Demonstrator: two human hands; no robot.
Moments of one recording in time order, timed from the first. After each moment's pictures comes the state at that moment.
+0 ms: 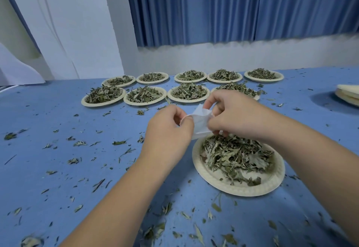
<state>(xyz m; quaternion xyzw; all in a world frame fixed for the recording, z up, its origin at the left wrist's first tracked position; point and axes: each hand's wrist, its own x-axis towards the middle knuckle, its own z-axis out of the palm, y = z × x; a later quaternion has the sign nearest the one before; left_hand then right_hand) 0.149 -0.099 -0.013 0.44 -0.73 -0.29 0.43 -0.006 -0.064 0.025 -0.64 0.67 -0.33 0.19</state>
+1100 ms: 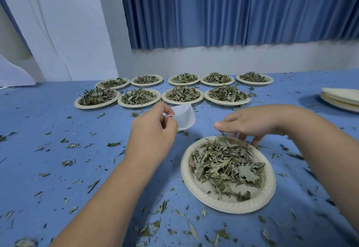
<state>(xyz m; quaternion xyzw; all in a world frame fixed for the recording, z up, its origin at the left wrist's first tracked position) 0.162 -0.111 -0.020 0.42 -0.75 -0.19 0.47 -0.056 -0.050 0.031 -0.58 0.75 -0.04 0.31</state>
